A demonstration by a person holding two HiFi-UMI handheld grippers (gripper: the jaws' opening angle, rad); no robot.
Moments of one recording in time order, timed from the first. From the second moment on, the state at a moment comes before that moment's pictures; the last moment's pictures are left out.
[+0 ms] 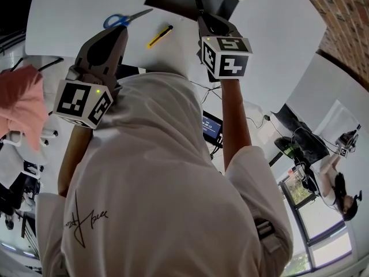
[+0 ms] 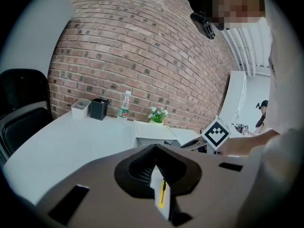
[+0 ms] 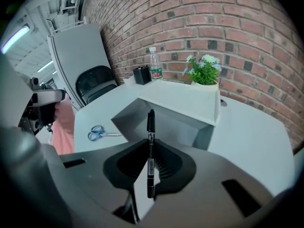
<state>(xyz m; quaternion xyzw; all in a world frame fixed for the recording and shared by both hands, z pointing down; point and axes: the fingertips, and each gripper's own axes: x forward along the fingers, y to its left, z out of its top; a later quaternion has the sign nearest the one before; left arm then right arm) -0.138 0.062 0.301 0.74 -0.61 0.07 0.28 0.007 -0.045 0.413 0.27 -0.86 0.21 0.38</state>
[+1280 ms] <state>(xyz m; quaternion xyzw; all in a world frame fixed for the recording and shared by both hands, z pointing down) -0.149 0.055 0.316 0.74 -0.60 0.08 0.30 -0.022 -0.060 0.440 0.24 -0.85 0.20 0.44</state>
